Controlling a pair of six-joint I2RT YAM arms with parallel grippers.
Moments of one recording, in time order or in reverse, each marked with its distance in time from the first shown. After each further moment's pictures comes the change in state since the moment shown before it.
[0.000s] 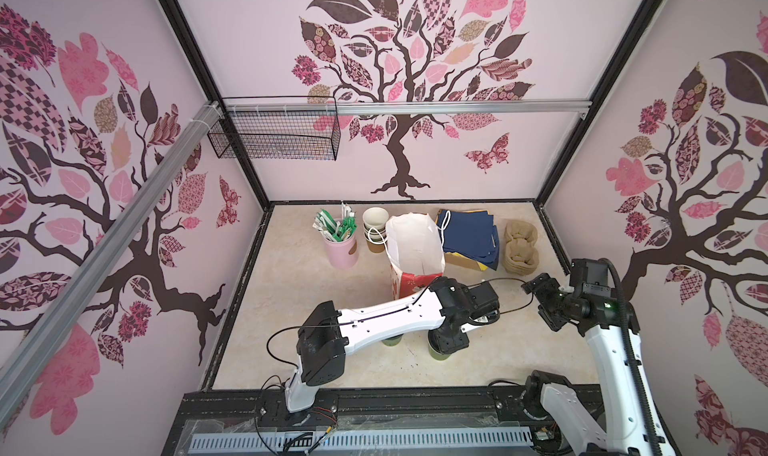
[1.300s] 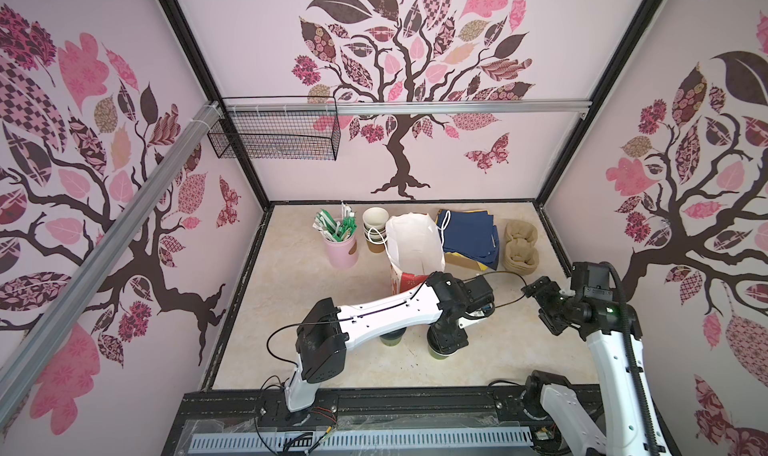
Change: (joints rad) left arm 0.036 0.000 -0.014 0.006 0.087 -0.031; right arm 0.000 -0.032 0.000 -0.043 -0.005 -0.006
